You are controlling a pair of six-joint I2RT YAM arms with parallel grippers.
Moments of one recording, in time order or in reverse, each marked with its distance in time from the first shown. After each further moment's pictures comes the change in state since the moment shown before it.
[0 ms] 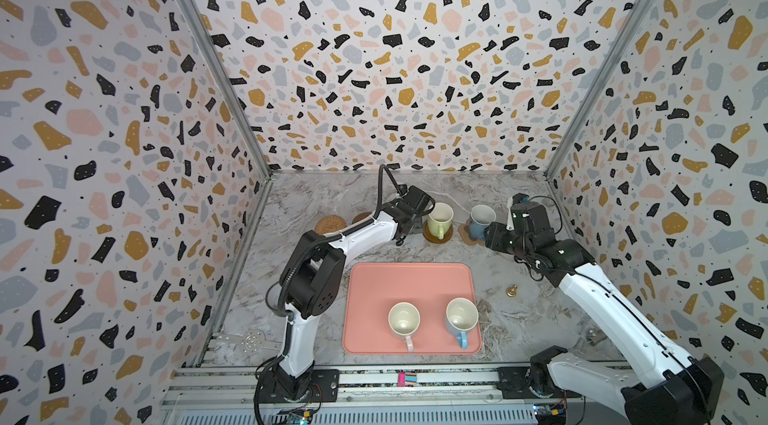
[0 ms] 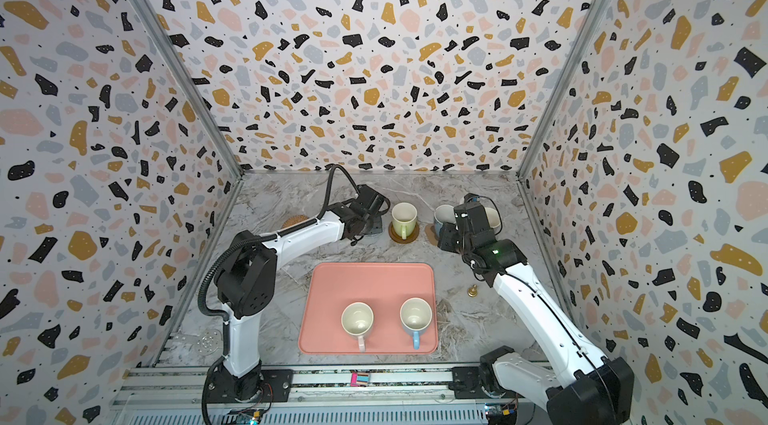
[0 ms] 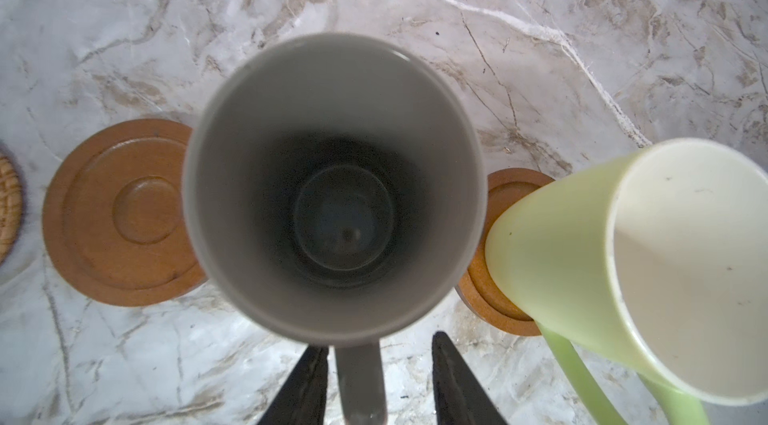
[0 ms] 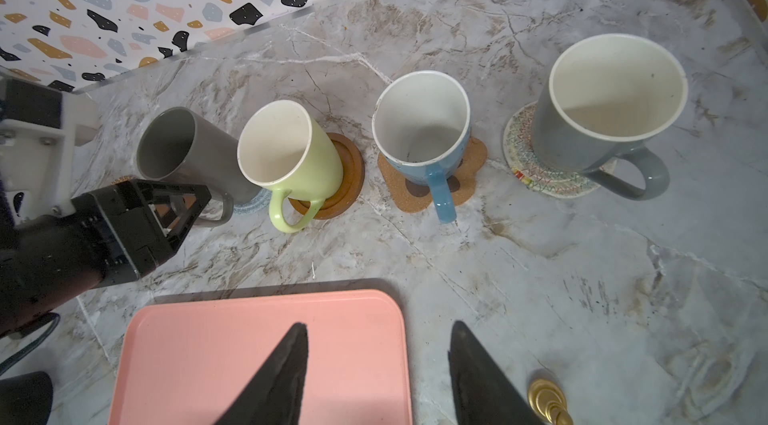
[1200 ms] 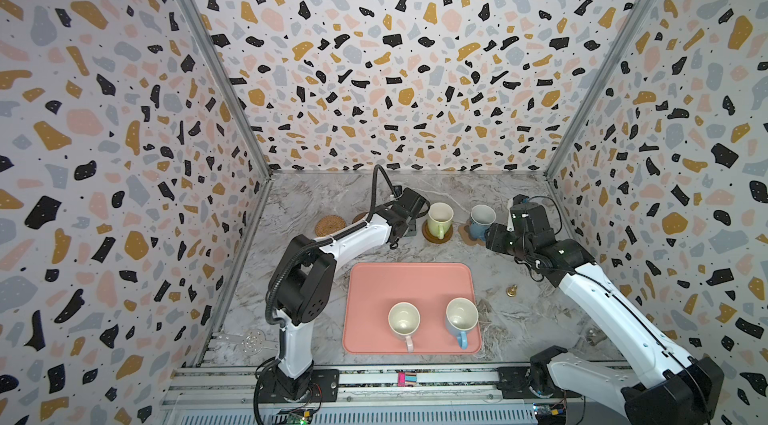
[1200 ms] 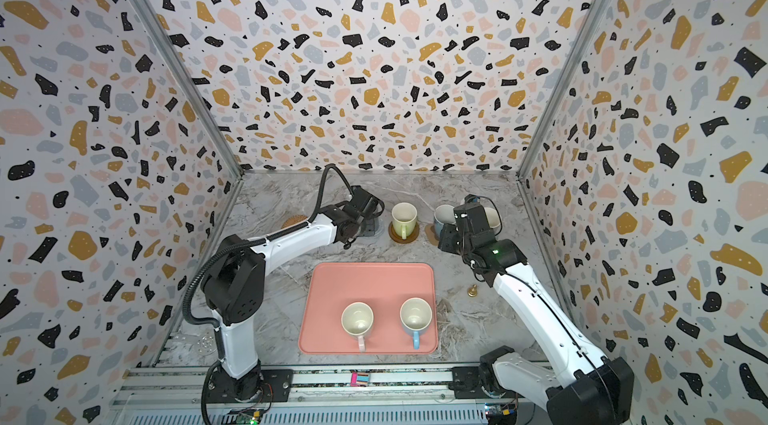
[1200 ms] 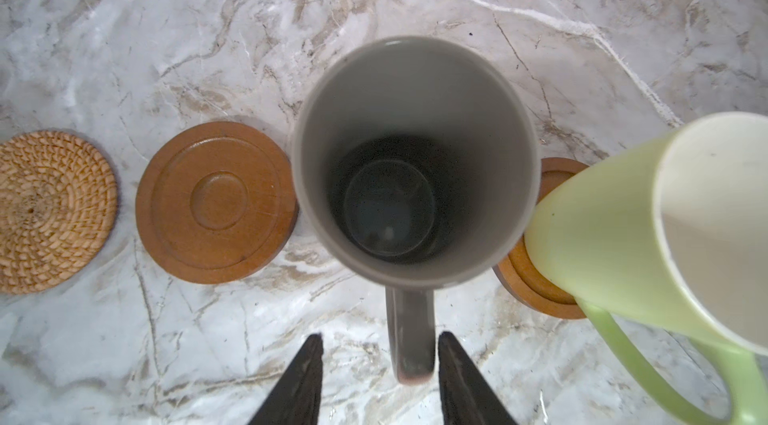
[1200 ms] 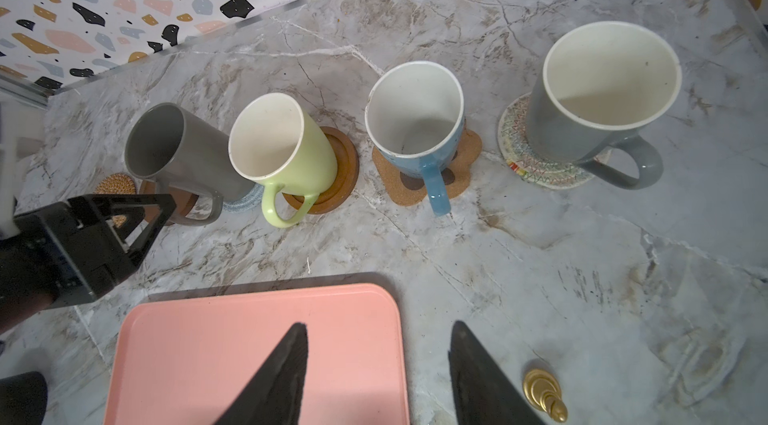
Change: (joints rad) left arm 0.006 -0.108 -0.101 -0.008 -0.036 0.040; right arm 0.000 0.001 0.000 -0.022 0.008 0.008
